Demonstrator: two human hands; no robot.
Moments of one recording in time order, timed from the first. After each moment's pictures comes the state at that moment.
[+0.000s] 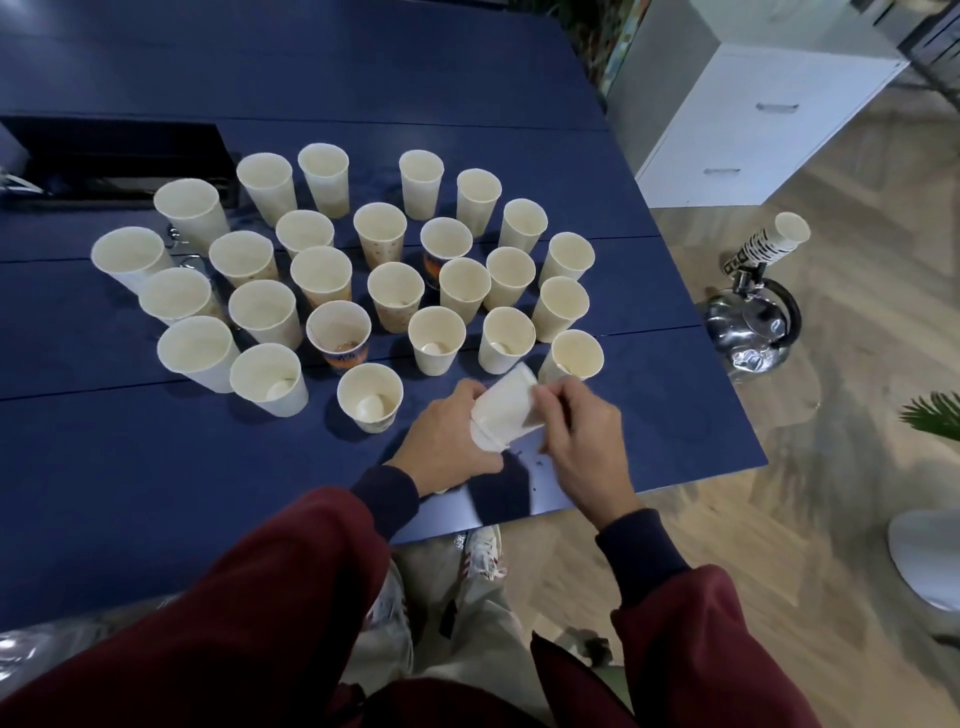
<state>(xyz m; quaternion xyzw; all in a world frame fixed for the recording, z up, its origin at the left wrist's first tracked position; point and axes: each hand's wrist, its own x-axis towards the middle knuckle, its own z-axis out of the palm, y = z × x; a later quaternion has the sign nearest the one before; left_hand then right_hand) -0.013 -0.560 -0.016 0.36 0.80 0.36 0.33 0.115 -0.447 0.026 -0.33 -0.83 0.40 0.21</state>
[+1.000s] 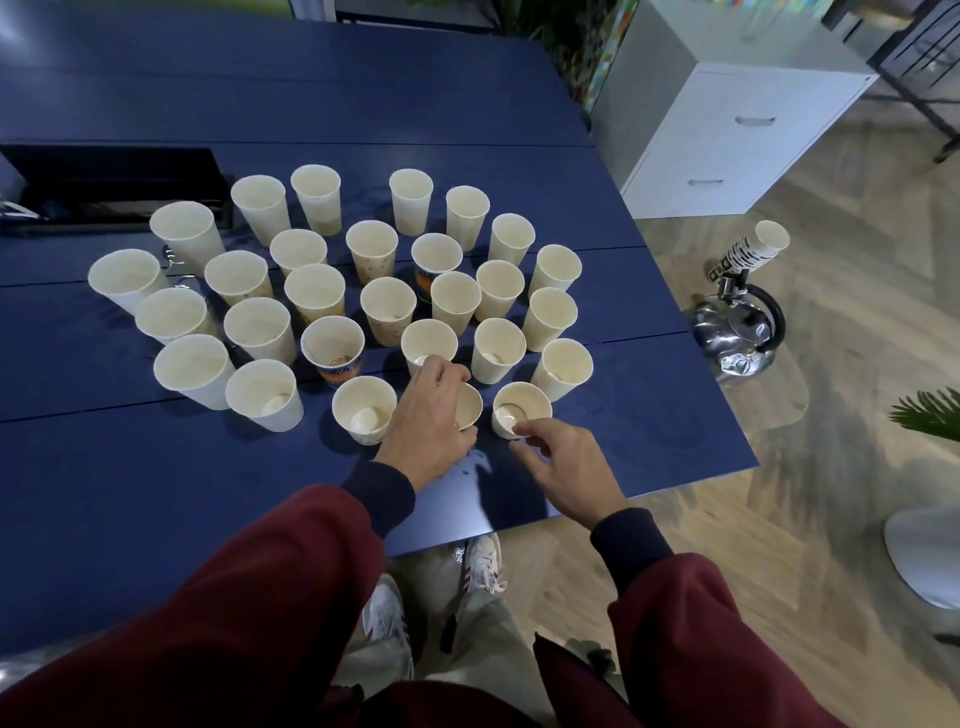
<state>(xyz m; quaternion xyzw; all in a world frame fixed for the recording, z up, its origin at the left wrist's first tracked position) -0.032 -0.555 -0.020 0.44 0.83 0.33 0.10 0.130 -0.434 -0.008 -0.32 -0.89 0.31 0.03</state>
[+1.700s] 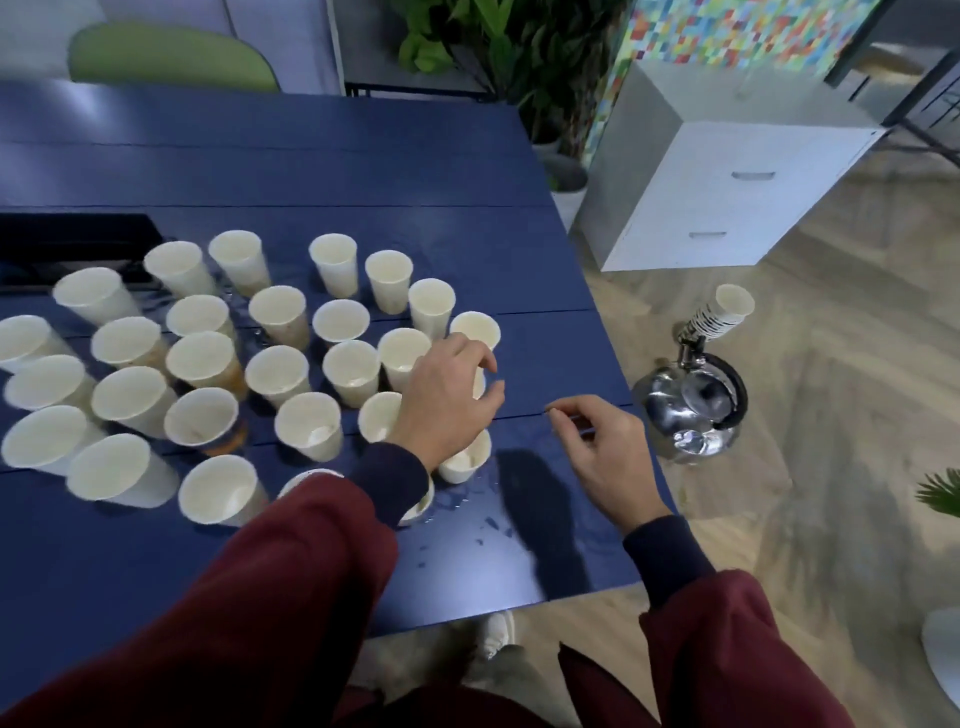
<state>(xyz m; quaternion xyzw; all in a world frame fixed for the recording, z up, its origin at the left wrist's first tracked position) -0.005 -0.365 0.043 0.42 0.82 0.38 0.01 0.160 -0.240 0.036 -0.26 -0.88 0.33 0.23</state>
